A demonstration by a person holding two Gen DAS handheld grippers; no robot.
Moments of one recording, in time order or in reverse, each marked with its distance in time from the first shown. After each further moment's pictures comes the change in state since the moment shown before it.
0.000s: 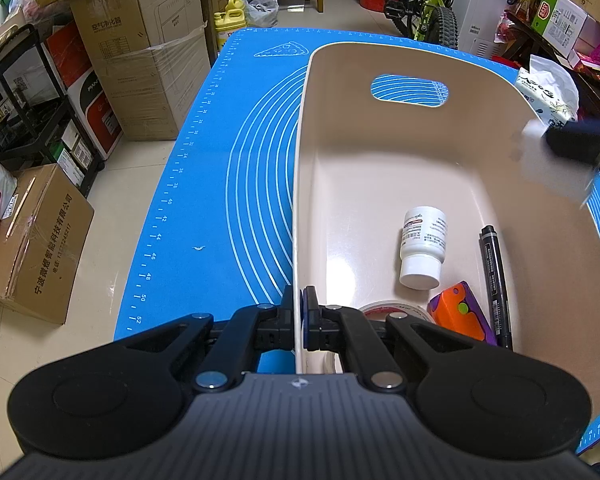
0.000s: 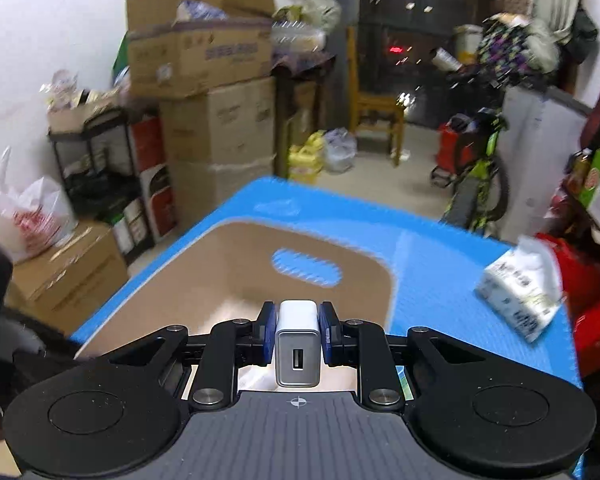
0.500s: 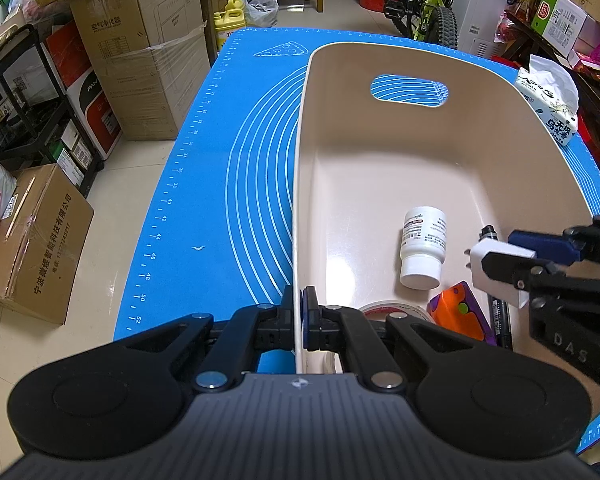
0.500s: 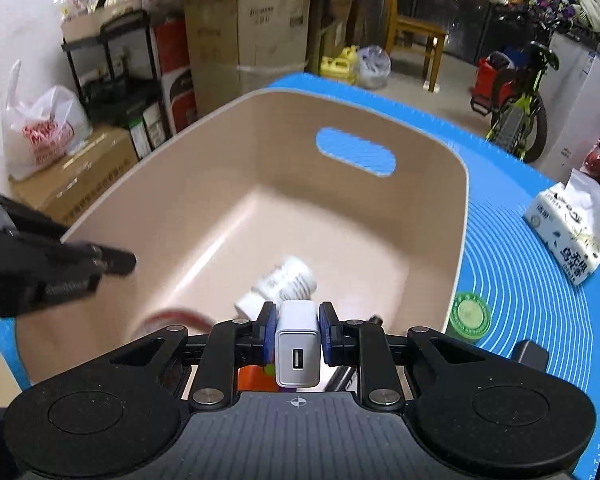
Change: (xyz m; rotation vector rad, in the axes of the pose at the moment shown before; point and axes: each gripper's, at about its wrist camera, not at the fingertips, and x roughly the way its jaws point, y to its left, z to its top) left arm 0.000 0.000 0.000 0.000 0.000 0.001; right arm 0.047 0.025 -0.039 -0.064 0.260 0.044
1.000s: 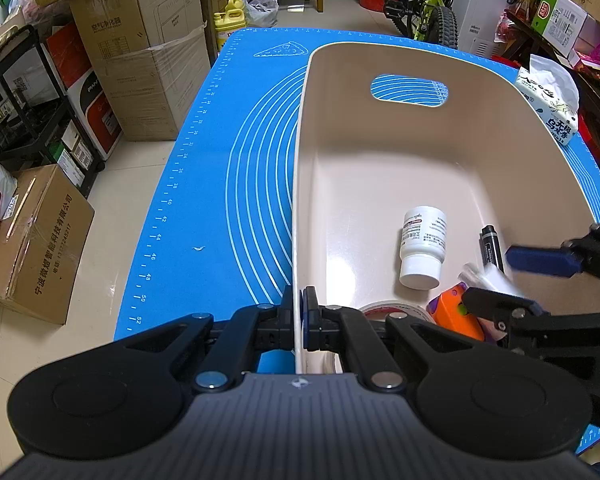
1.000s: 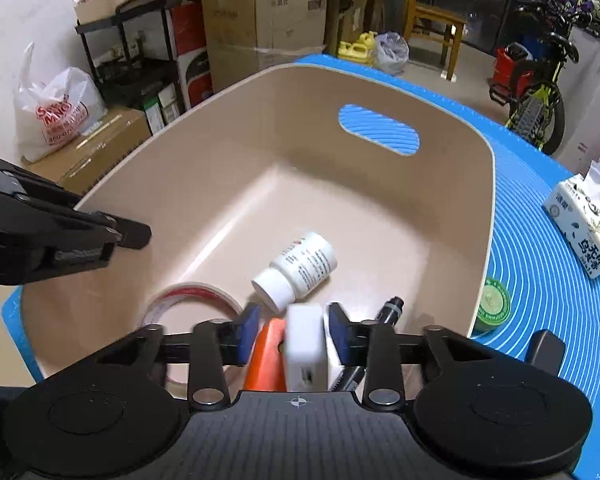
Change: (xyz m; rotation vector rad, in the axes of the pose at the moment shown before) left arm 0.000 -0.001 0.000 0.000 0.000 0.000; right arm 0.001 0.006 -0.006 -0.030 0.026 0.048
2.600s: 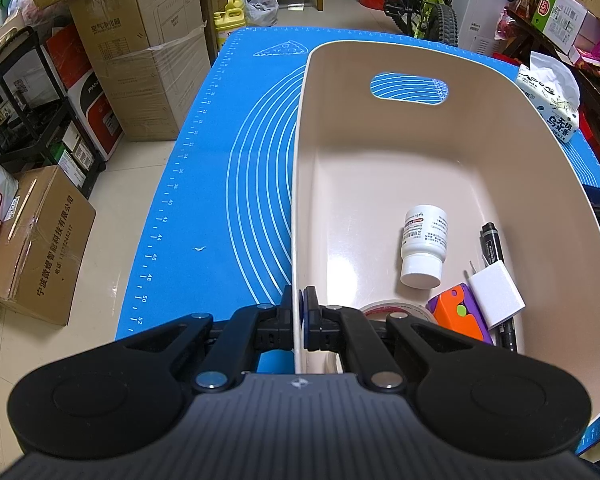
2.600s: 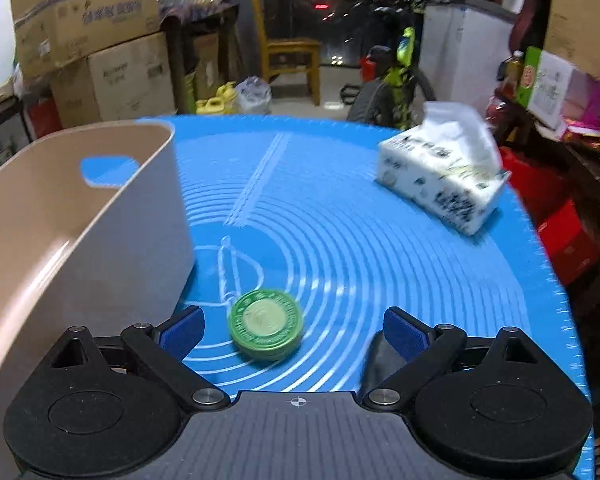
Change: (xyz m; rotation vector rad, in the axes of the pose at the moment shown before) left arm 0.001 0.001 0.000 0.008 0.004 0.007; right arm 0.041 -0.162 -0.042 0.299 -0.183 -0.218
